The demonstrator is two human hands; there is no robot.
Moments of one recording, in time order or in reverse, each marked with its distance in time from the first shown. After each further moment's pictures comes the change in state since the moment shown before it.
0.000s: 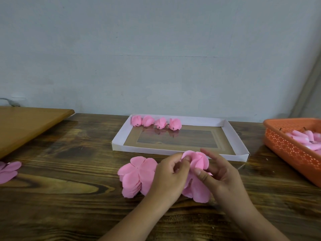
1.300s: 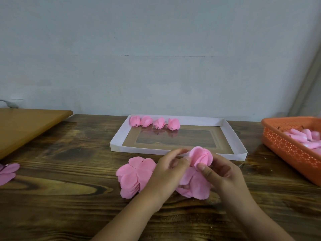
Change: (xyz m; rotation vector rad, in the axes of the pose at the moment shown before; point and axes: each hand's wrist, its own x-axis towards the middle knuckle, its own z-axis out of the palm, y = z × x) left_hand 0.002 0.007 -0.012 -0.229 -0.170 -0.161; right_hand 0.001 -0.004 -0.005 0.091 0.046 -0.008
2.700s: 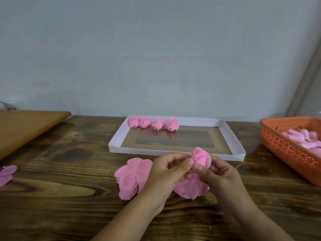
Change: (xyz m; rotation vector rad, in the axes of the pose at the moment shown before) left_hand -0.006 0.010 0.006 -0.223 0.032 0.009; right_hand 0.002 -0.002 0.001 0.170 -0.040 0.139
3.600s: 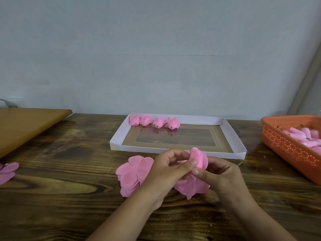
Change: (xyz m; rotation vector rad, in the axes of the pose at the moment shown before) left_hand 0.001 0.003 -0.006 0.016 -0.030 -0.074; right_hand -0.002 -0.007 0.004 -0.113 -0.019 -0.082
